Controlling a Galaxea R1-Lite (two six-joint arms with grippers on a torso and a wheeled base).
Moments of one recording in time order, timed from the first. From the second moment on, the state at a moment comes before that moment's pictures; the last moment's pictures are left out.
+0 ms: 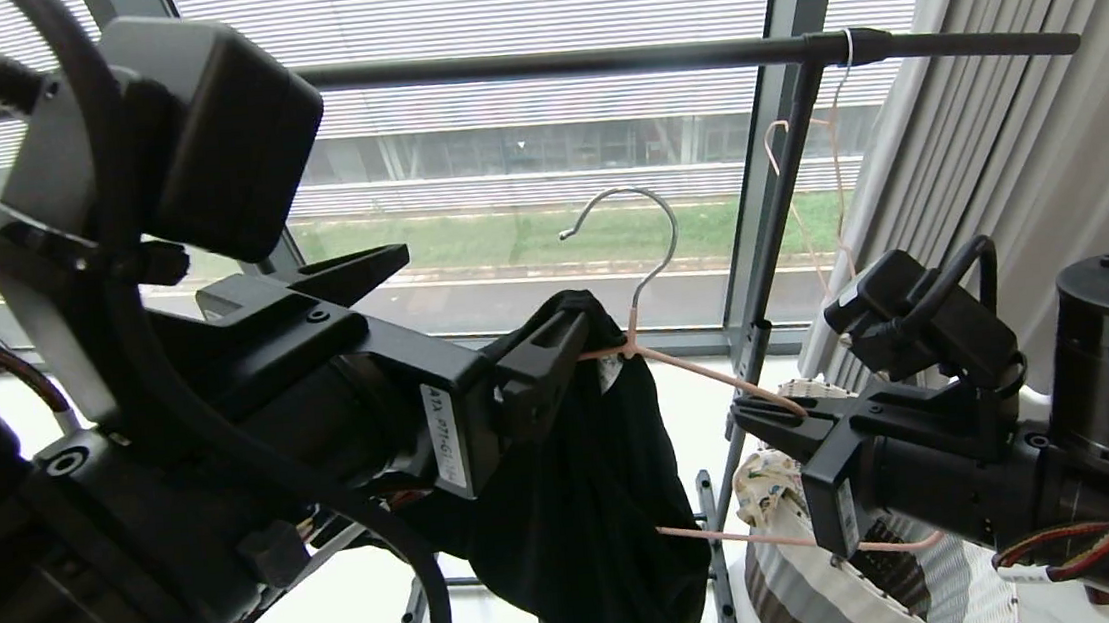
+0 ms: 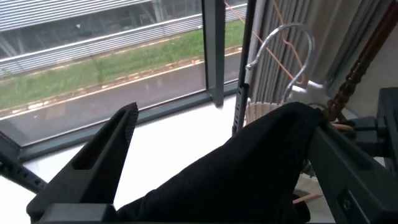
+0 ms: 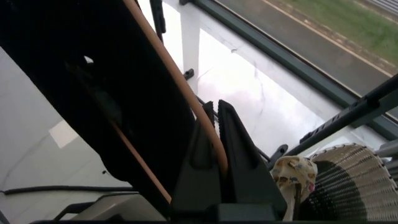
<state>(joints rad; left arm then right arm) -1.03 1.34 -0.84 -0.51 0.52 0.20 0.96 1.47 -0.70 -0.53 -0.18 -0.02</state>
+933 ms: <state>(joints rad) -0.92 1.26 -0.78 -0.39 0.25 0.47 0.95 1.43 -0.70 -0.53 -0.21 -0.16</state>
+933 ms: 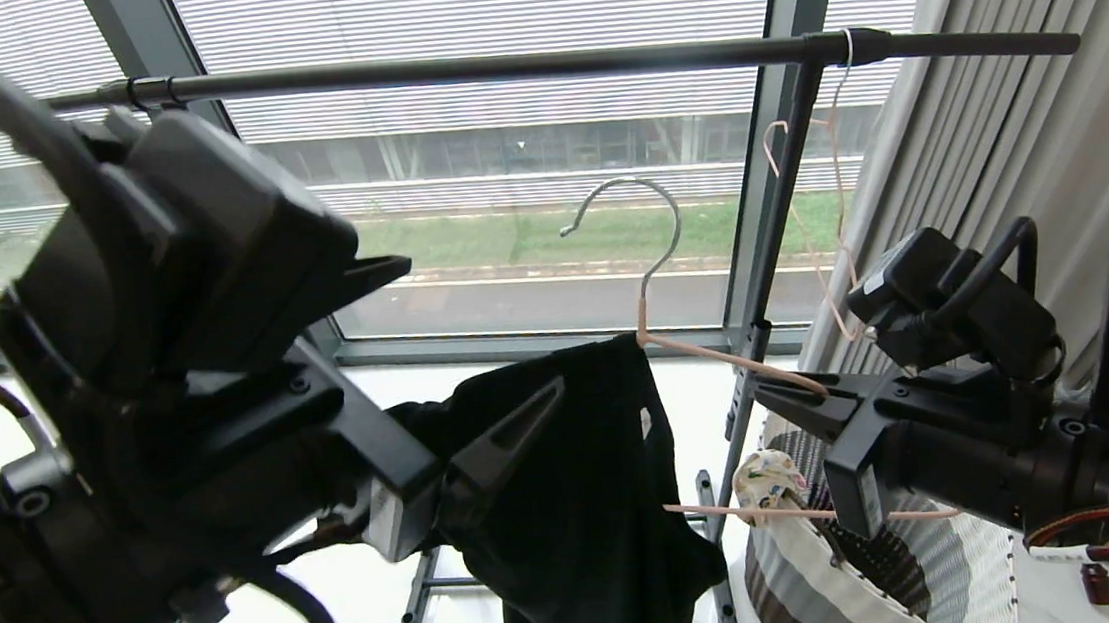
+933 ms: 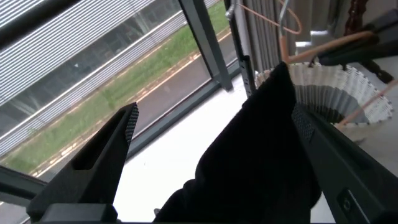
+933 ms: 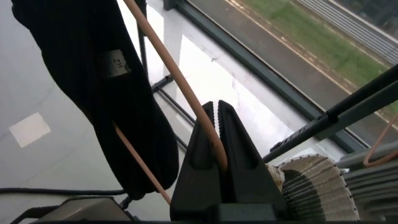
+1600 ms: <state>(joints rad) -0.76 1.09 -0.64 -0.12 -0.12 0.47 0.95 1.39 -0.66 -0.53 -0.03 -0.46</state>
